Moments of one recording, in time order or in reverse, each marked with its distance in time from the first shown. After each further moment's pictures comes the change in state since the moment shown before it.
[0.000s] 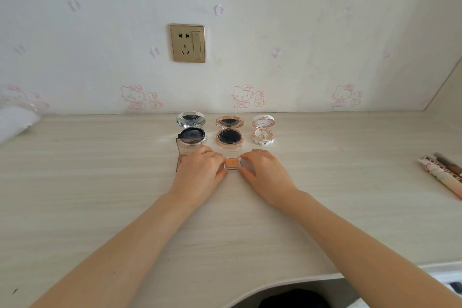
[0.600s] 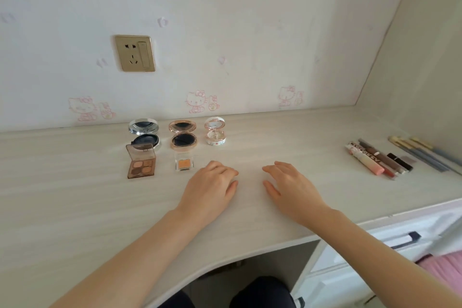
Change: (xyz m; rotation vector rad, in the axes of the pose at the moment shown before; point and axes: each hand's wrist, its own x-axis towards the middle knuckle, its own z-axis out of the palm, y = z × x) left_hand -0.009 0.109 0.019 -0.149 -0.023 0.217; right_hand -0.108 0.084 -0.069 -0.264 0.059 0.136
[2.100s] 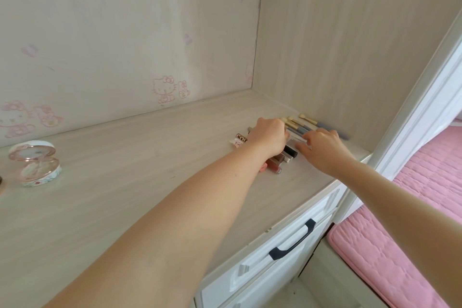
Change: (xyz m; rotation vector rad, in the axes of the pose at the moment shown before) left_hand 0.266 0.295 0.172 -0.400 -0.400 0.046; right_hand -0.036 0.333 -0.091 -0.281 -0.078 0.600
